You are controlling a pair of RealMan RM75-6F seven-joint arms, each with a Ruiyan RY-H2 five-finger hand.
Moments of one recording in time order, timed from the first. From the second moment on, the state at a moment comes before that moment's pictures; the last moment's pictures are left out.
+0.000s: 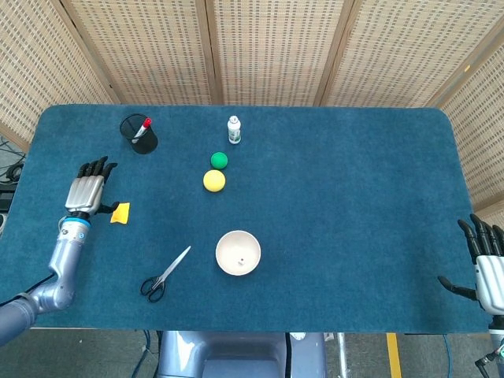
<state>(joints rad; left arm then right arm) -0.63 -1.51 -0.26 -1.08 0.99 0.83 0.19 0.07 -1.09 0.10 -1.54 -1.47 1.49 0.08</state>
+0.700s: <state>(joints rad) -0.58 -1.48 -0.14 -1.09 1.07 0.80 0.15 0.07 -1.09 0.09 -1.54 -1.47 1.48 0.08</state>
